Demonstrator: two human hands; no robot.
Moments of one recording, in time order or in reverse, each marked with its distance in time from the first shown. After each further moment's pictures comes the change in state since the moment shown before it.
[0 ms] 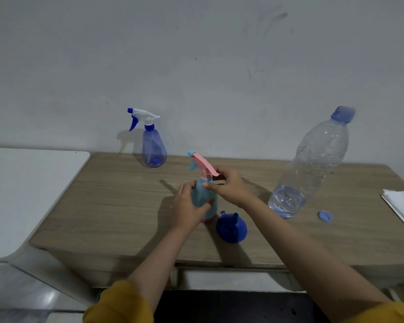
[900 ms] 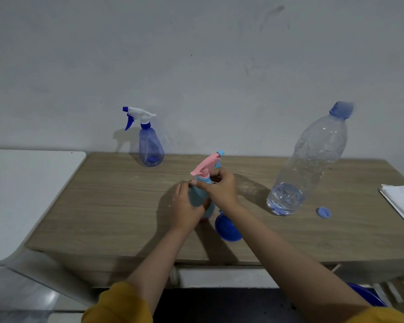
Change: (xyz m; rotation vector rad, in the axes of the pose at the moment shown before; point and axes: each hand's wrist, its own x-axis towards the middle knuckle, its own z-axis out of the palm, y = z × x) left_hand -0.002 0.002 0.002 -0.044 0.067 0.034; right_hand -0.009 -0.001 0.036 0.271 0.336 0.054
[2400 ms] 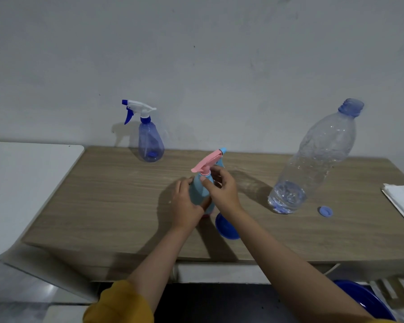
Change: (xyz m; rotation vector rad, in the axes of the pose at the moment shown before) left_hand -0.001 -0.007 0.004 0.038 0.042 0.042; right_hand -0.008 0.012 0.001 0.047 0.002 -0.061
